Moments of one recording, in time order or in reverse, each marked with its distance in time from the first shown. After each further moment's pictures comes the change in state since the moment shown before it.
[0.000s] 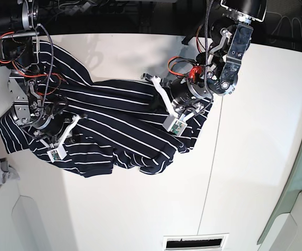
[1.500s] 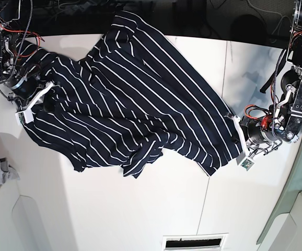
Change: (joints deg) left arm -16.2 -24.0 0.4 -12.2 -4.8 -3.0 6.9; right arm -18.6 6.9 9.0 15.6 11.6 0.4 -1.9
